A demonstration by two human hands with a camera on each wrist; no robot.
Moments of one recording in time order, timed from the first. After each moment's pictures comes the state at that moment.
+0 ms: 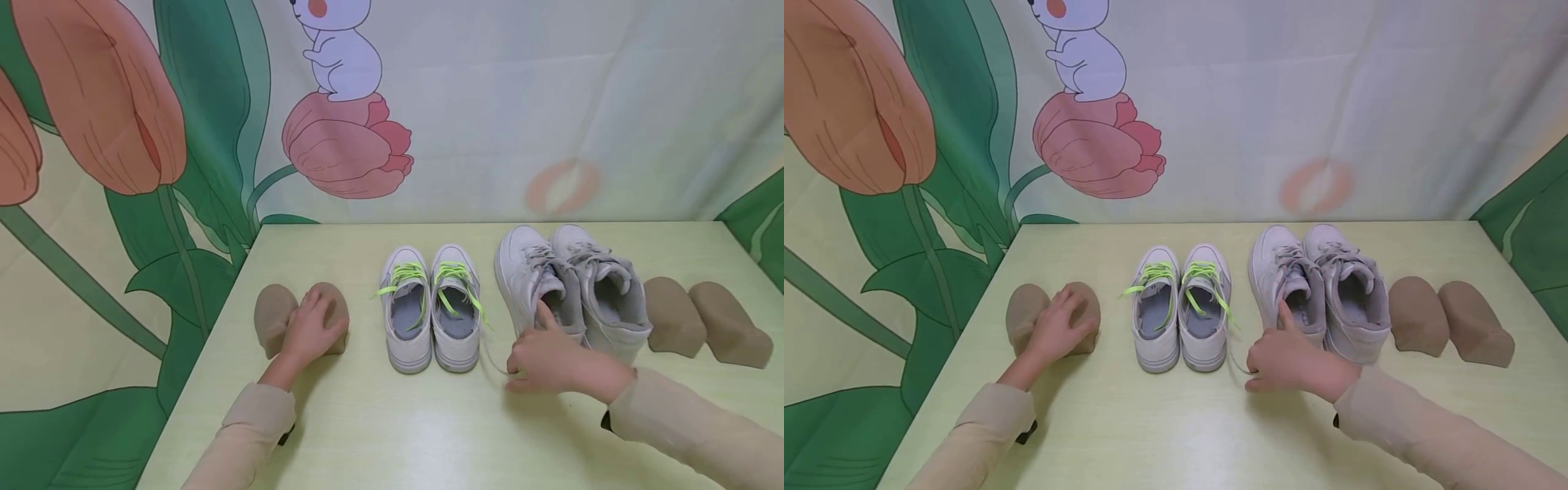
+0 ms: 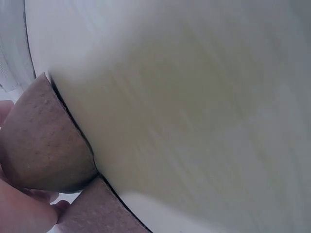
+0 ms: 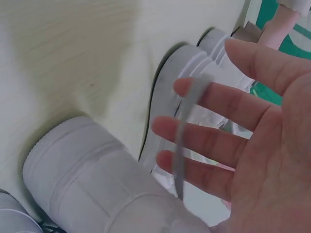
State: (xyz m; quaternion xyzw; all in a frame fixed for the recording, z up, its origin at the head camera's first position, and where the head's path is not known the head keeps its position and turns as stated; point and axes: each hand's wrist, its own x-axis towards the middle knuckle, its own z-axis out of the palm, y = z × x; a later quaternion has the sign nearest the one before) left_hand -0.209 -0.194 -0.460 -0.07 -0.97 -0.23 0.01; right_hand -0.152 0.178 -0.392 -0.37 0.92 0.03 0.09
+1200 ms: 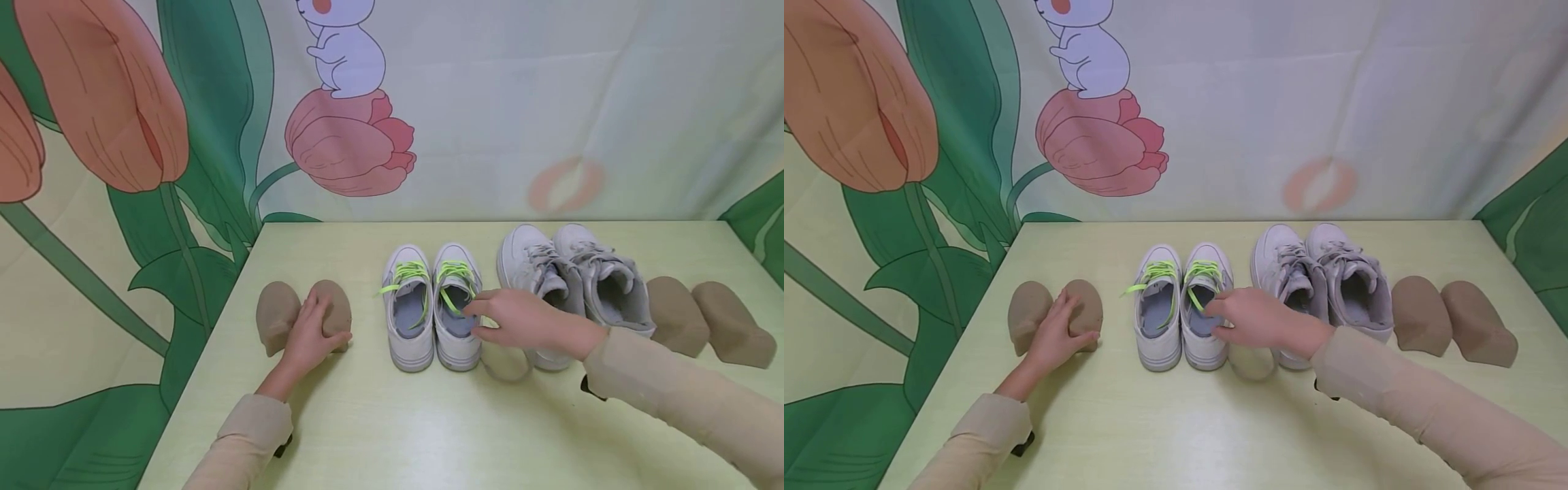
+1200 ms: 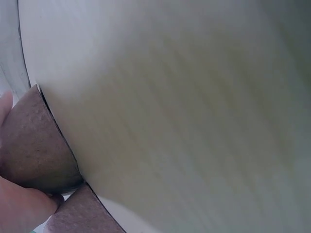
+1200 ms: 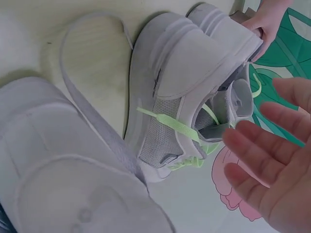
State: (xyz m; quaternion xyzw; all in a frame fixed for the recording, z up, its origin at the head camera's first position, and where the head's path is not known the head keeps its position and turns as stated) left_hand -0.195 -0.198 -0.468 -0.05 -0.95 -0.31 0.00; right_hand -0.192 0.149 -0.369 -0.44 0.89 -0.11 0.00
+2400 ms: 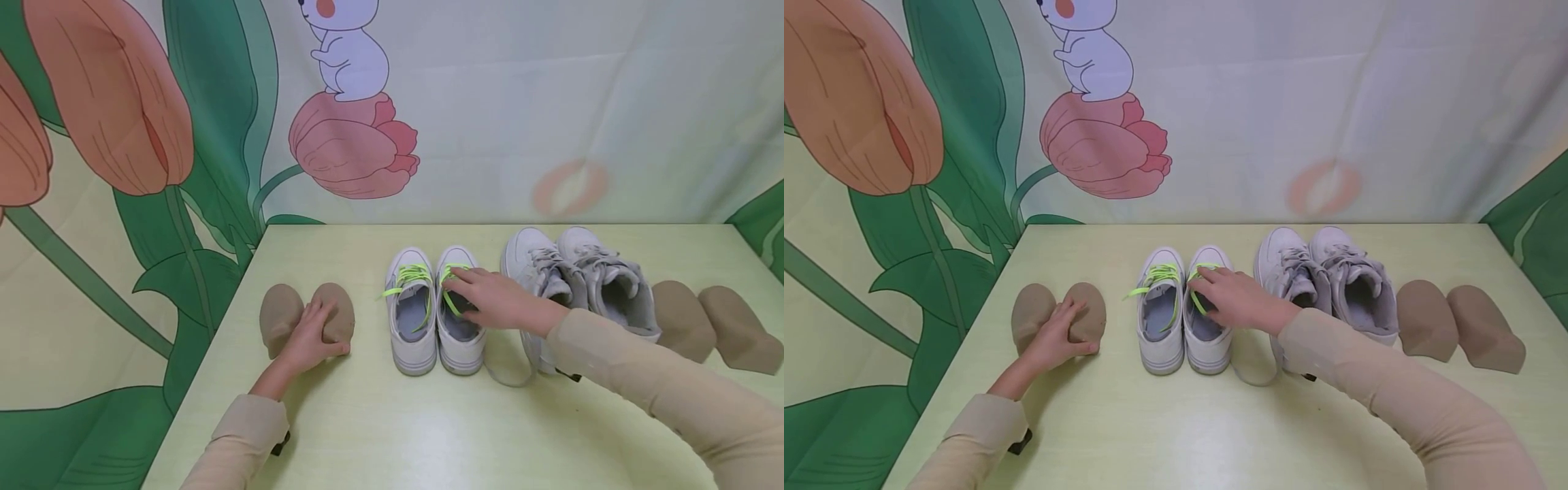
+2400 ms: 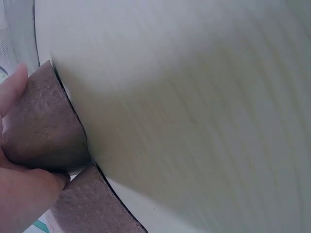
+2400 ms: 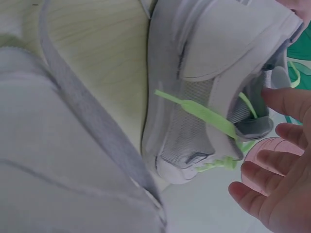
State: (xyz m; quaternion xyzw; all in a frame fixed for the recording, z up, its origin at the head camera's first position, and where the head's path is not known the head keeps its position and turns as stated) left_hand -0.196 -0.208 -0.461 -0.07 -0.94 -0.33 -0.09; right_hand -0.230 0.126 -0.385 -0.40 0.92 -0.06 0.00
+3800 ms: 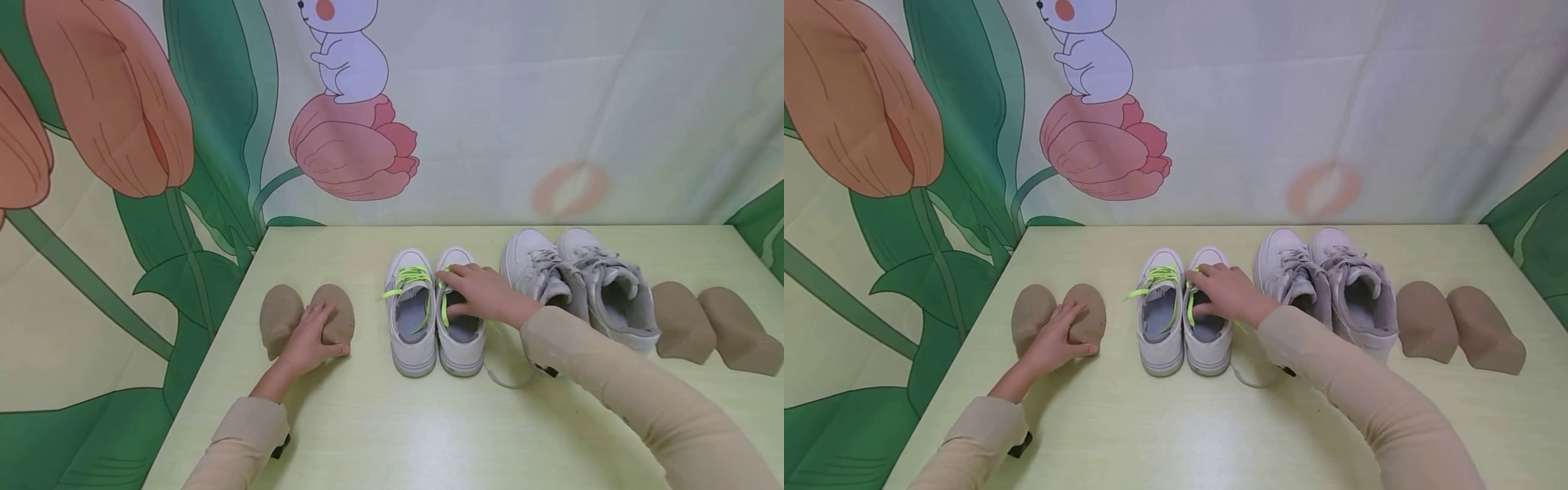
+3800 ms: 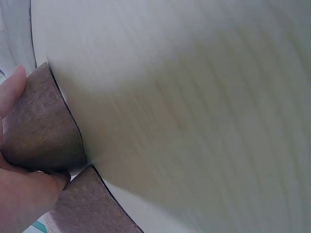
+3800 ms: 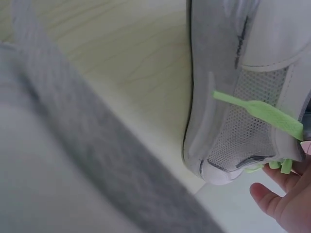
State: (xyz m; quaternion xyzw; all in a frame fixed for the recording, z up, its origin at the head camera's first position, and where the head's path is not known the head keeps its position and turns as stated) left_hand -0.196 -0.206 -0.461 -0.06 -0.94 -0.32 -0.08; right_hand -0.260 0.117 -0.416 -0.34 0.94 -0.06 0.02
